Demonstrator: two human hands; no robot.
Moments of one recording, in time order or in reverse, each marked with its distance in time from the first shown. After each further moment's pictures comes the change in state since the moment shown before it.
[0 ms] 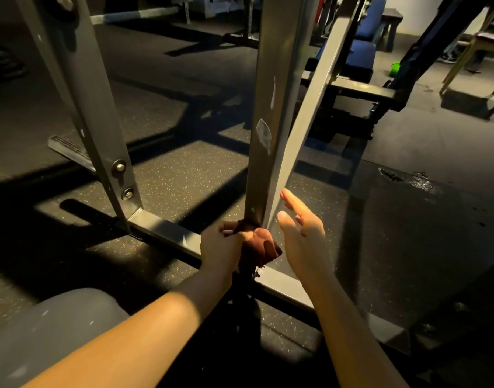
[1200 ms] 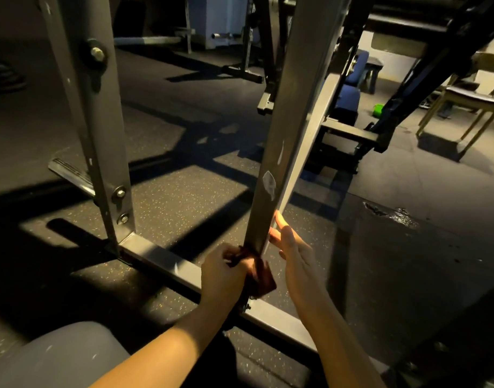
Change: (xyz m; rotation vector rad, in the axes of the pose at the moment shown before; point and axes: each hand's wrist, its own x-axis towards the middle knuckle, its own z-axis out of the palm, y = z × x) left_hand -0.014 0.023 -0.008 0.211 -0.069 0.298; right_hand 0.001 -0.070 -0.008 0.287 -0.238 0.189
